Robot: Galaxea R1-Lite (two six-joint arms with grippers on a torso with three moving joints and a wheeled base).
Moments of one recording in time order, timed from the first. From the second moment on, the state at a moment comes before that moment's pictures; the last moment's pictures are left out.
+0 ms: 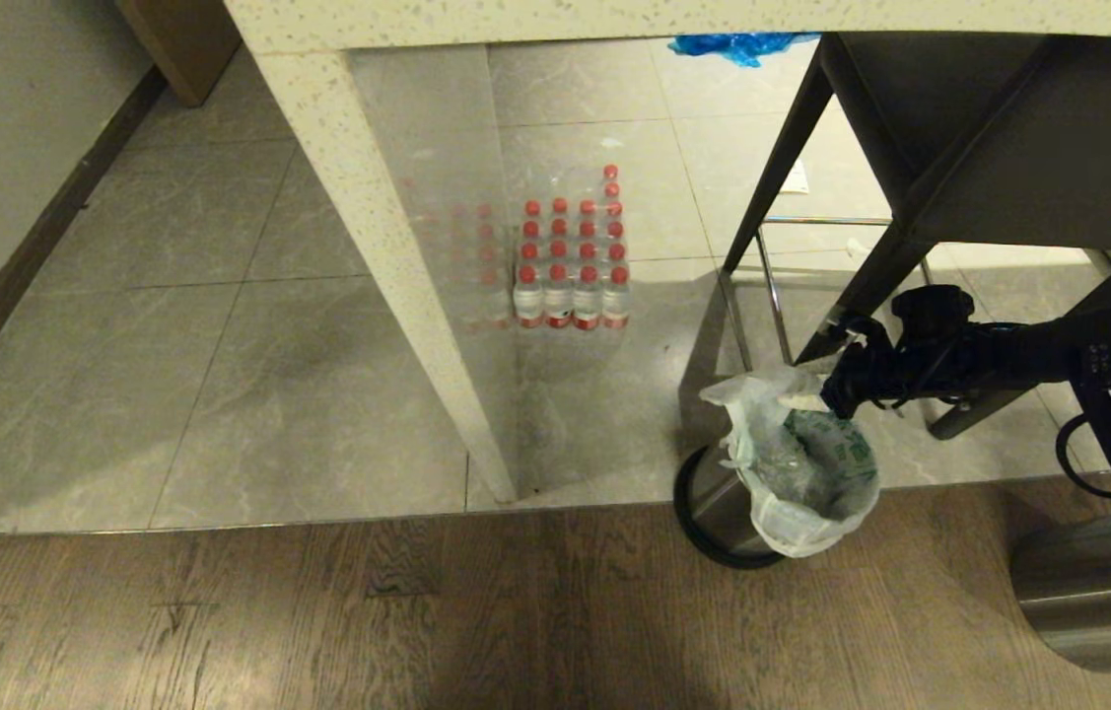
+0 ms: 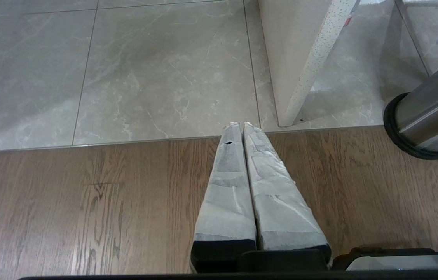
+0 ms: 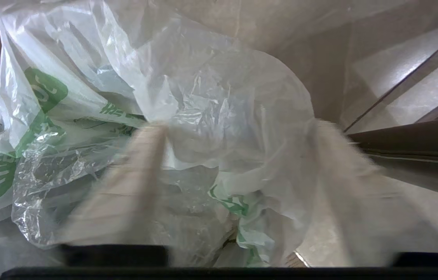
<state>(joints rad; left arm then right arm) 0.00 0.00 0.00 0.00 0.00 0.00 -0.15 2.55 -1.94 0.10 0.72 -0.79</state>
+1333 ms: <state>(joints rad) 0.00 0.00 0.00 0.00 0.00 0.00 -0.15 2.32 -1.73 0.13 0.53 -0.71</state>
